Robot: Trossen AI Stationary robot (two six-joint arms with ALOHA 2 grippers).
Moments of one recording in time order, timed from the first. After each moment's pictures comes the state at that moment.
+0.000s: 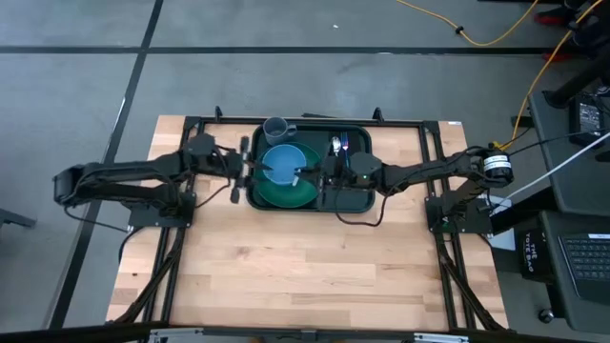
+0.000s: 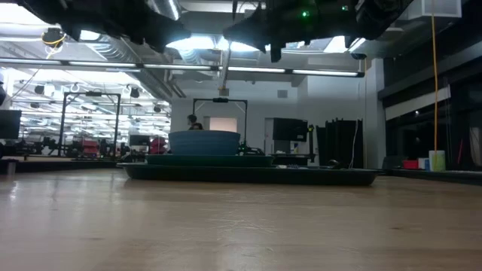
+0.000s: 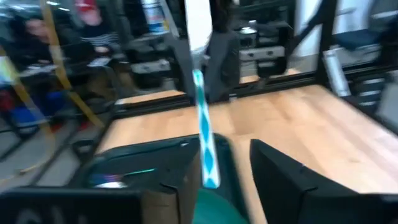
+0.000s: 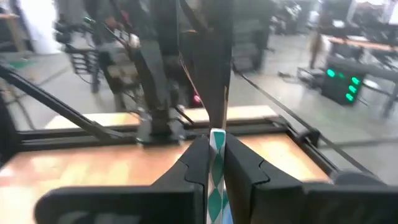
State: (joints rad) left arm 0.32 0.88 0.52 0.21 0.36 0.20; right arm -0.05 1.61 0.91 0.66 0.09 0.00
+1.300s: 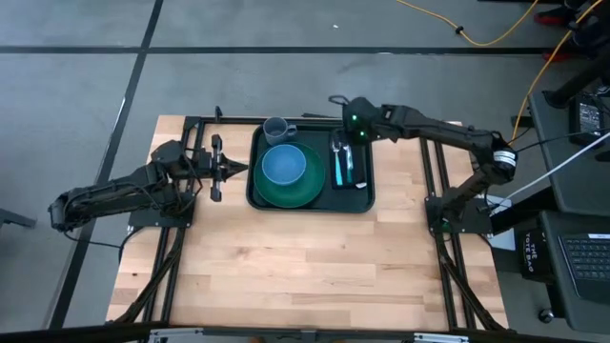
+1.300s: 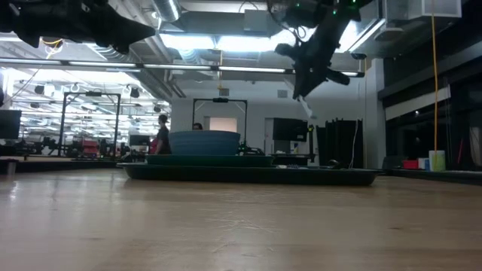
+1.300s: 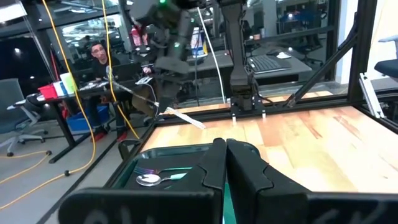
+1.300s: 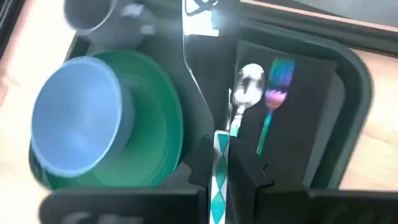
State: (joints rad) left arm 0.43 0.44 0.33 0.12 0.31 0.15; right arm -0.44 1.57 1.37 -0.80 0.13 0.77
